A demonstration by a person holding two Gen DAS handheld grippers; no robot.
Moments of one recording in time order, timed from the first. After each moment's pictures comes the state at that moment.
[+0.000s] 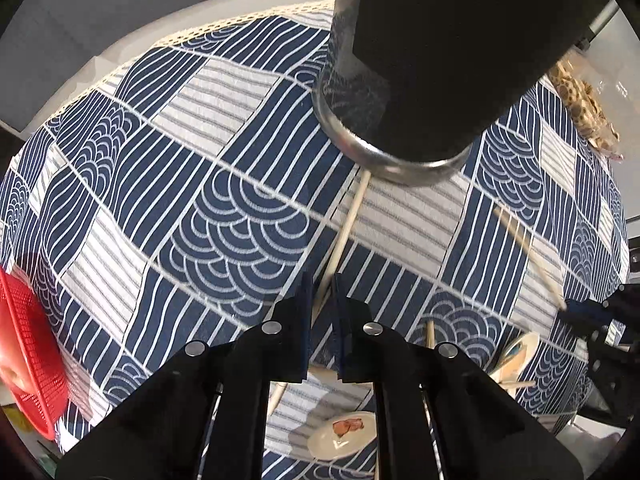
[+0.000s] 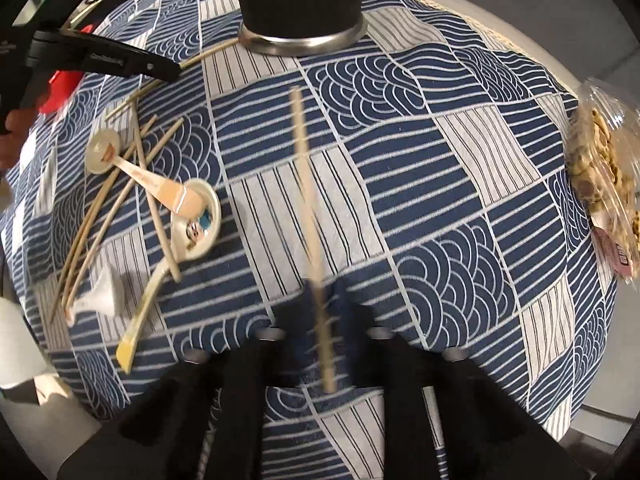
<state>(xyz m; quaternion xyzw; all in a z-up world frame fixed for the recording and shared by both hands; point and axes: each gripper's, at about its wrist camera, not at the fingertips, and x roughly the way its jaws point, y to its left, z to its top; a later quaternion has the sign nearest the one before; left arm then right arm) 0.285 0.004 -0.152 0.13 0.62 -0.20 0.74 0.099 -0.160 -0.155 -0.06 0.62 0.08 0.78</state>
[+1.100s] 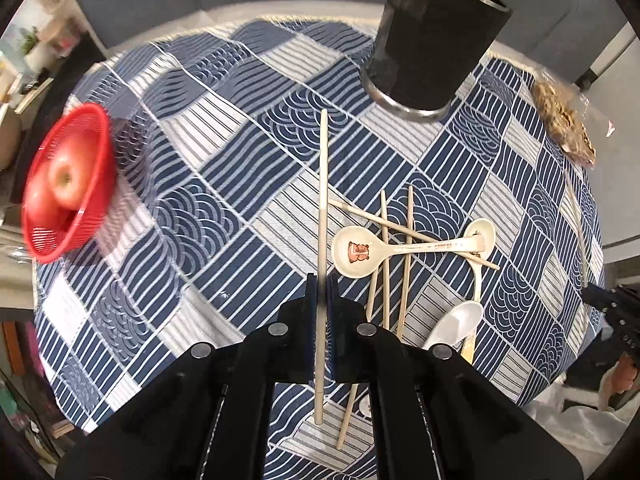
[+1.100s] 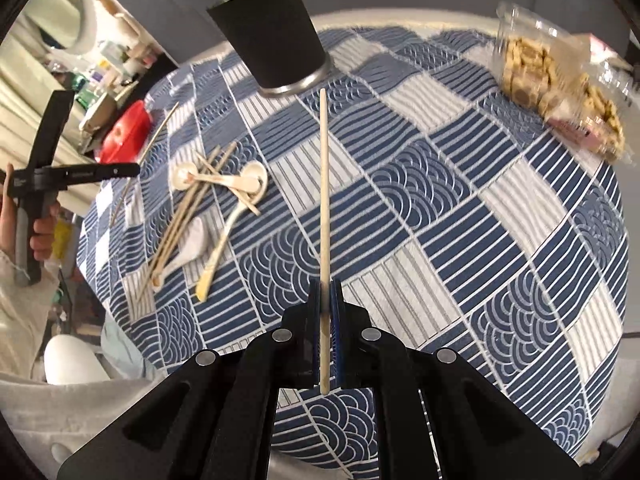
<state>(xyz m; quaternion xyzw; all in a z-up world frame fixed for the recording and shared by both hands) 0.148 0.080 -0.082 0.06 0.61 -0.13 0.78 0.003 -0.232 -0.087 0.10 0.54 0.12 0.83</state>
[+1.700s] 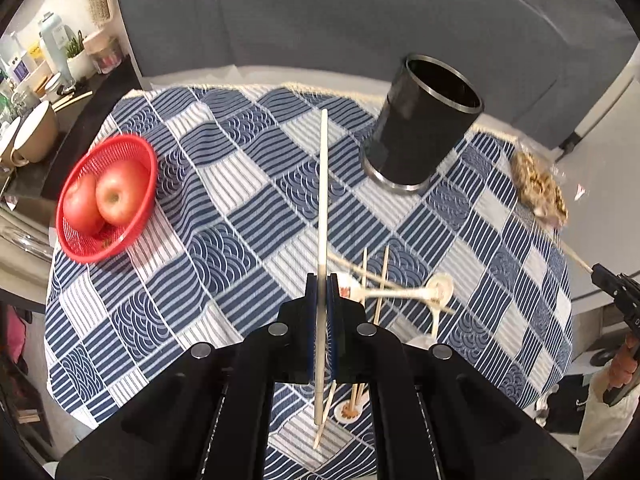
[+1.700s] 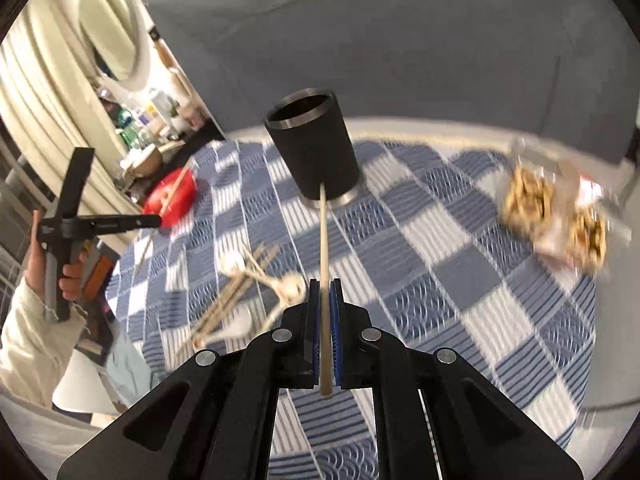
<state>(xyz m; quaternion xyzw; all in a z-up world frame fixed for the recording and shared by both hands) 0.150 0.095 -0.014 -0.01 0.54 -0.11 0.83 0.031 -0.242 0.014 0.08 0.41 0.18 0.89</state>
